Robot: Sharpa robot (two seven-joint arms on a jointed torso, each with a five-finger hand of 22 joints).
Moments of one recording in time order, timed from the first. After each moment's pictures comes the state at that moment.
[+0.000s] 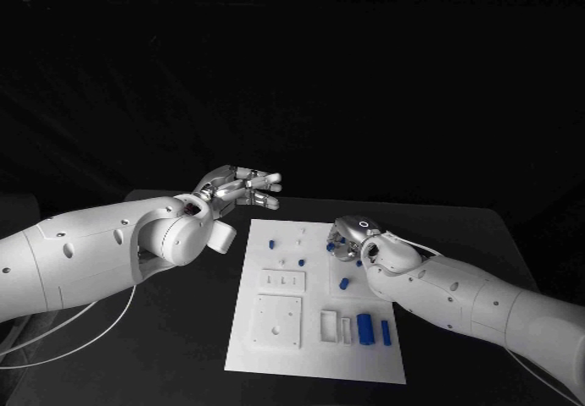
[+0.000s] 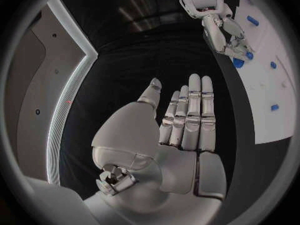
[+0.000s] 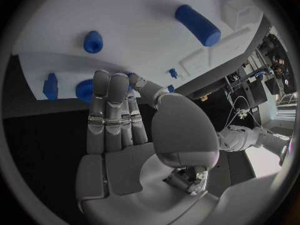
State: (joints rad) left arm 1.32 -0.80 -0.17 1.46 -0.08 -0.23 0.29; left_hand 1.27 0.08 -0.02 -0.06 0.05 0.98 0.15 0.07 0.07 1.12 0.12 0.06 0.06 1.24 0.07 0.25 0.15 0.06 1.01 0.05 0.42 0.13; right arm 0.98 -0.44 0.01 1.00 -1.72 -0.41 -0.22; right_hand 1.25 -0.09 0.63 -0.21 0.05 1.23 0.09 0.06 0.07 1.32 0.03 0.05 0.06 1.46 -0.06 0.72 0.64 0.13 1.36 -0.08 0.36 1.12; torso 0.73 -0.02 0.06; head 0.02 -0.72
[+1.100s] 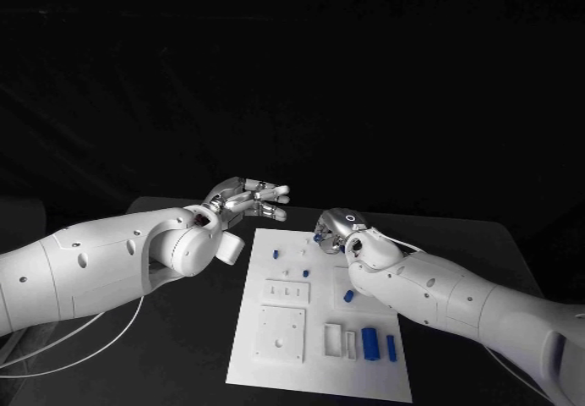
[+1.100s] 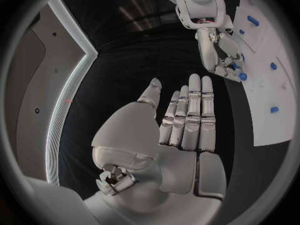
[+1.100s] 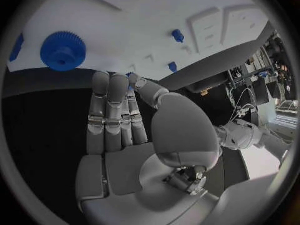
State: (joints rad) left arm 1.32 -0.76 -0.17 1.45 -0.08 -0.23 0.29; left_hand 1.27 0.08 -0.02 -0.06 0.05 0.98 0.15 0.07 0.07 1.12 0.12 0.06 0.06 1.24 0.07 0.25 0.15 0.06 1.01 0.05 0.42 0.13; right arm 1.04 -0.32 0.01 0.90 -1.73 -0.48 -0.24; right_hand 1.25 -0.09 0.63 -0.21 0.05 1.24 0.09 0.06 0.07 1.33 0.03 0.05 0.06 1.46 -0.06 0.72 0.65 0.12 1.38 -0.08 0.31 1.19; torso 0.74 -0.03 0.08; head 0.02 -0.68
